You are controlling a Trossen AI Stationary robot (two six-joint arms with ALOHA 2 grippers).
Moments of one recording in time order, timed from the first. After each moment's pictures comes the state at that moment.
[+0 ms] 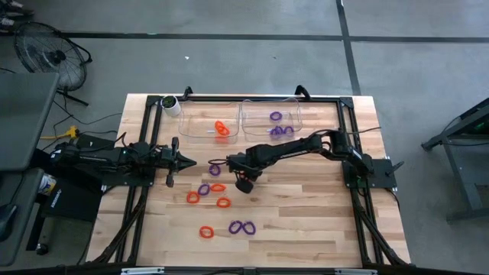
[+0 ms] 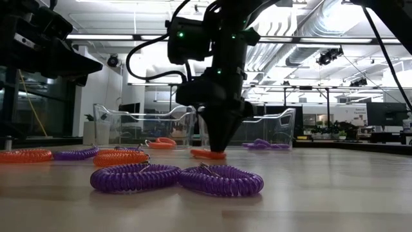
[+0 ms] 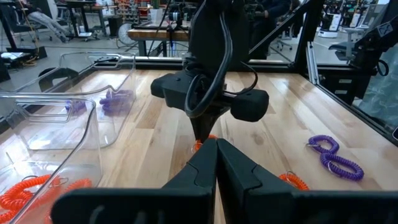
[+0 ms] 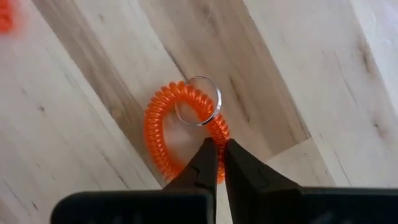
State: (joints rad) left arm -0.07 0.14 0.01 0.02 -0.06 -0.03; right arm 0.05 2.23 1.65 -0.87 0.02 0.58
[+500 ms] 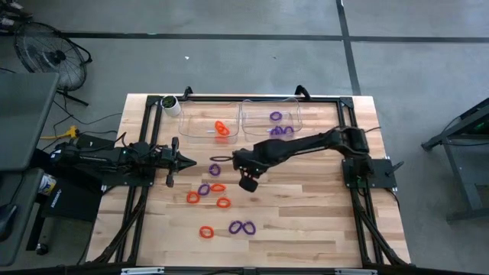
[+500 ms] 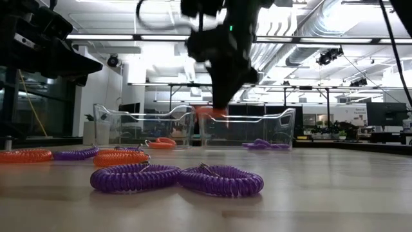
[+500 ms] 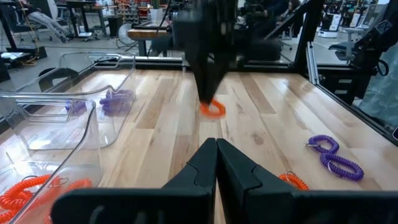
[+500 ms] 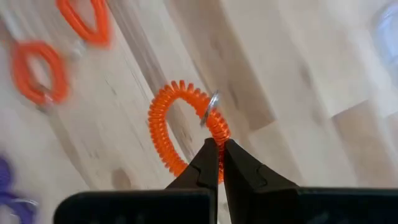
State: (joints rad) left arm -0.07 0.13 0.01 0.02 -0.06 -0.03; right arm 0.06 2.01 1.65 -0.90 0.09 0.53
